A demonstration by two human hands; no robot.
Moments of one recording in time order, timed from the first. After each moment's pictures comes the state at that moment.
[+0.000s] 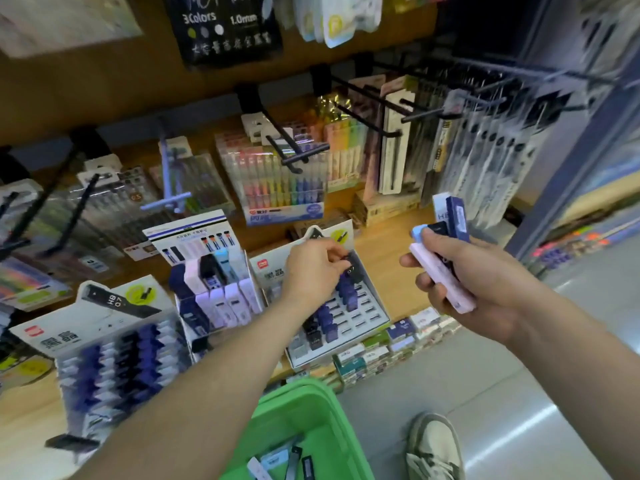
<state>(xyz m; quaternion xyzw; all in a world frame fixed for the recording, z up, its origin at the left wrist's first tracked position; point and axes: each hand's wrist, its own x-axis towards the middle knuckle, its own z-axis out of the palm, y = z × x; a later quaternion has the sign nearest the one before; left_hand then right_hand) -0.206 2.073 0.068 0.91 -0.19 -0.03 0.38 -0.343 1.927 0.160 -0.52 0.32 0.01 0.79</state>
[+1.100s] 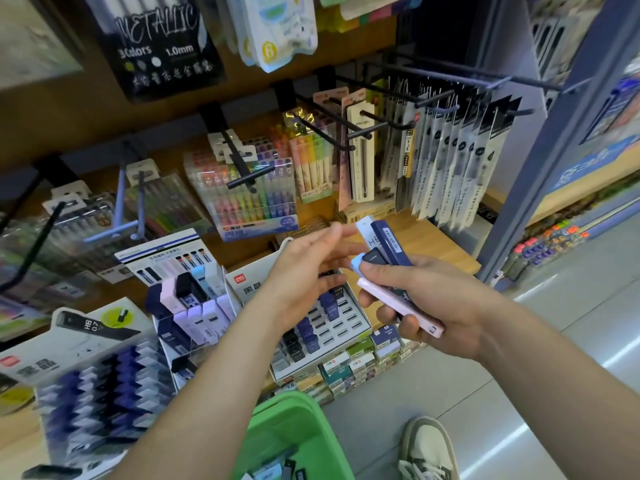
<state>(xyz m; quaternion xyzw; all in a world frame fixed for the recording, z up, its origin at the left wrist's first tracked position) -0.238 2.058 0.124 0.63 -0.16 -0.32 0.69 -0.353 1.920 0.158 -0.56 0.23 0.14 0.78</state>
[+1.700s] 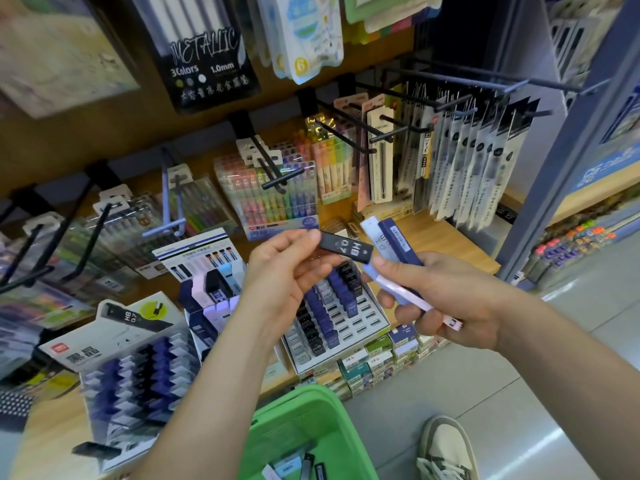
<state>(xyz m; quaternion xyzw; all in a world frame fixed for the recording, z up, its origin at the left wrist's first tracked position) -0.258 2.100 0.154 0.59 -0.05 -0.20 0.78 -0.352 1.926 0.162 -0.58 0.18 0.18 0.77</state>
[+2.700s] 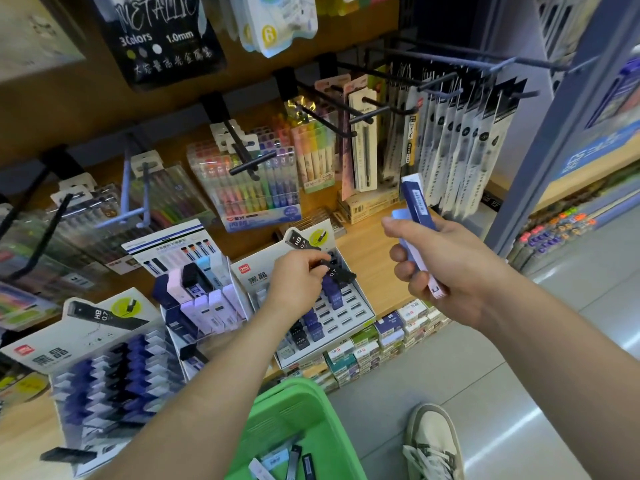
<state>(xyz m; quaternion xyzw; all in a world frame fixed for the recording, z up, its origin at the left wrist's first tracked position) -0.221 2.070 0.066 0.91 -0.18 -0.07 0.36 -0.346 1.915 0.163 -0.53 0.28 0.00 0.80</state>
